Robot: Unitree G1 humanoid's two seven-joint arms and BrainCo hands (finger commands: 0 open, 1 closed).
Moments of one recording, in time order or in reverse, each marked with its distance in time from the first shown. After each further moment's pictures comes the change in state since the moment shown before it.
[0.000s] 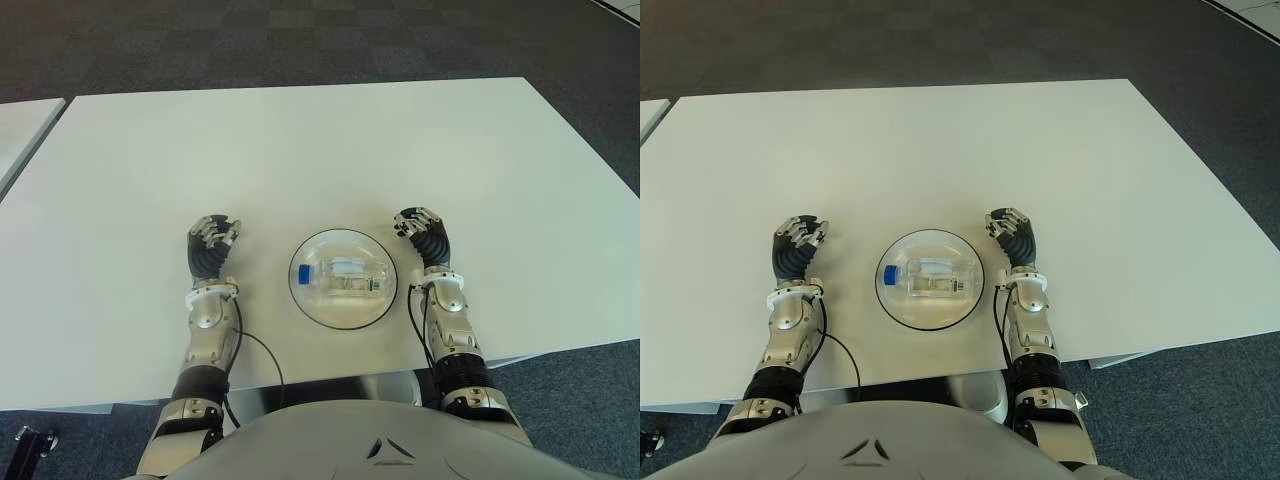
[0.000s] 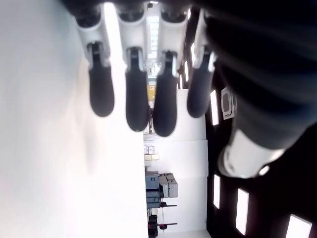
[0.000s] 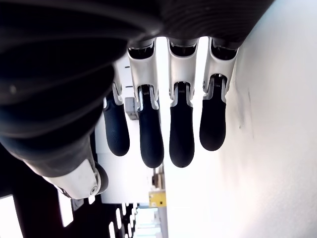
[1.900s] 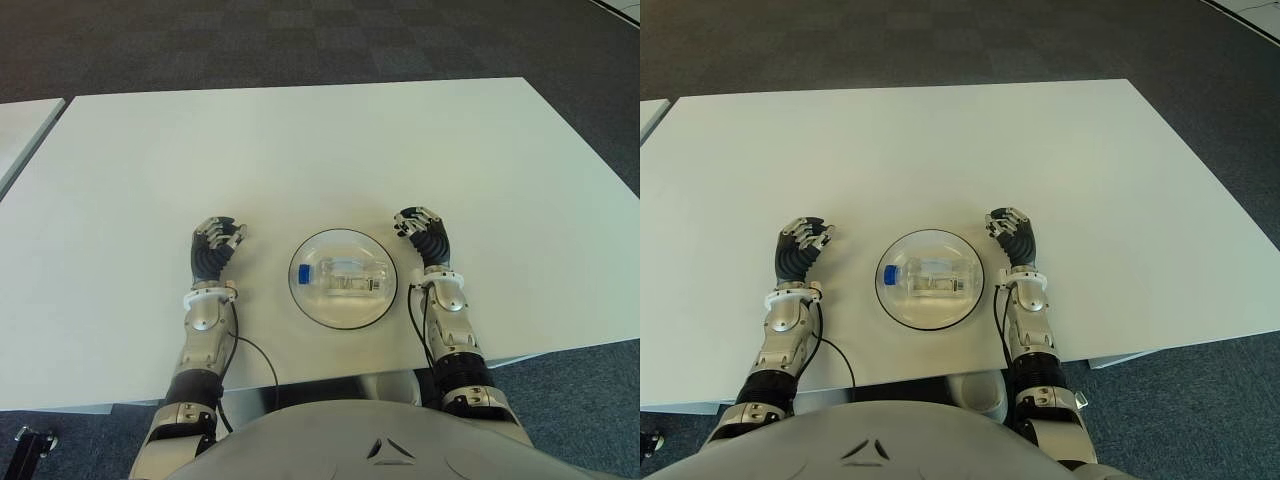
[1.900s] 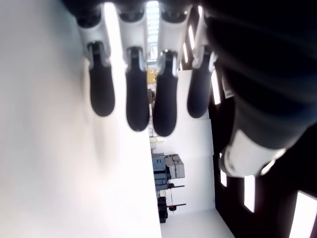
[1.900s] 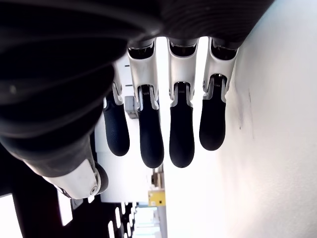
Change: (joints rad) left arm 0.021 0.047 -0.018 -0.021 0.037 0.025 -0.070; right arm -0.006 0.000 -0.001 0.007 0.001 0.001 -0.003
